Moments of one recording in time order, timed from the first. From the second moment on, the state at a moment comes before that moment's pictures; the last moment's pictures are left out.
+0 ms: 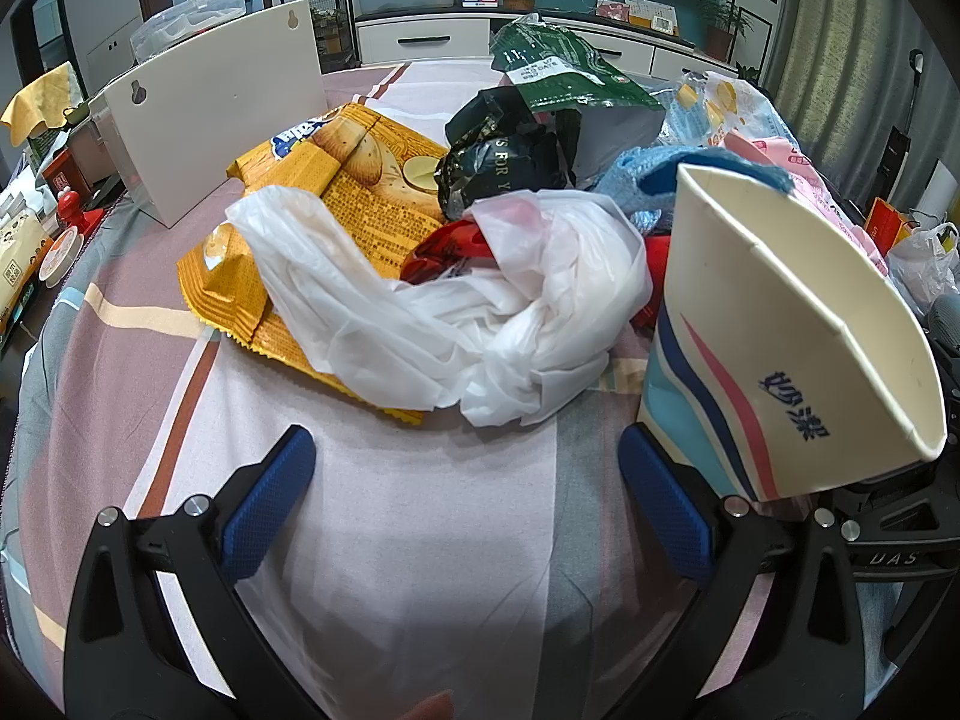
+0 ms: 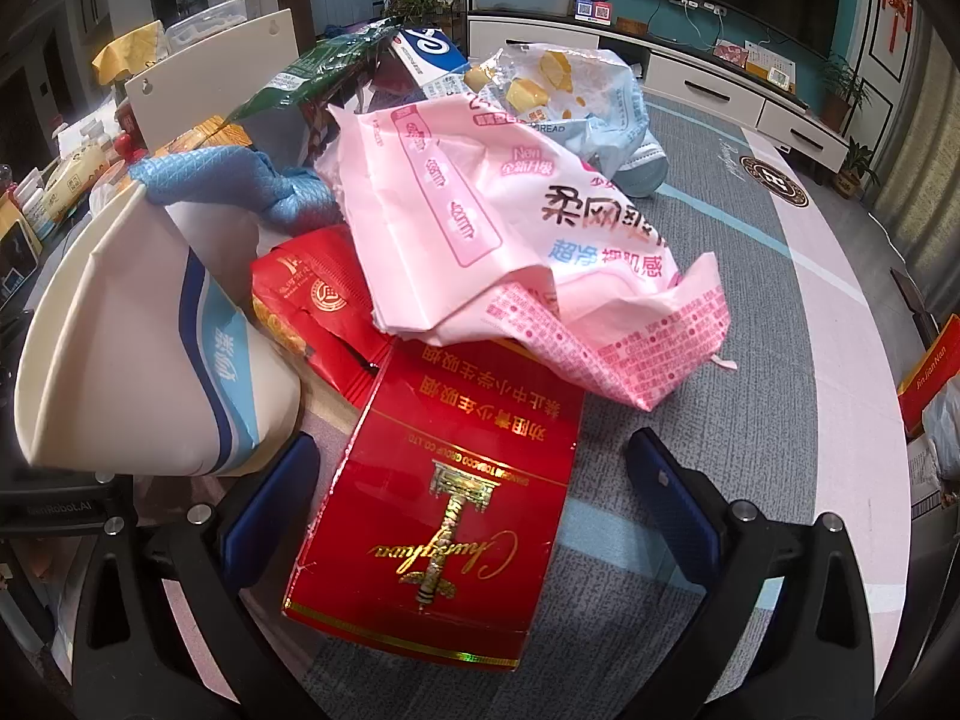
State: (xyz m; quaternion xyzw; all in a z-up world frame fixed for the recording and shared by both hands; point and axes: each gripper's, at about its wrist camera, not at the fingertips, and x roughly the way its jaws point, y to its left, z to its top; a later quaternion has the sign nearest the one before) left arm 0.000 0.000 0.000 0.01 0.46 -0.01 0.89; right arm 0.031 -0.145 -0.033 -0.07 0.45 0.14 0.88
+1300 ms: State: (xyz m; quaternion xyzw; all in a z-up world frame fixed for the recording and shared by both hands) left arm -0.026 0.035 0.086 -0.01 0.41 -0.02 0.91; right arm -0.013 -0.141 0.038 -0.04 0.41 0.13 0.90
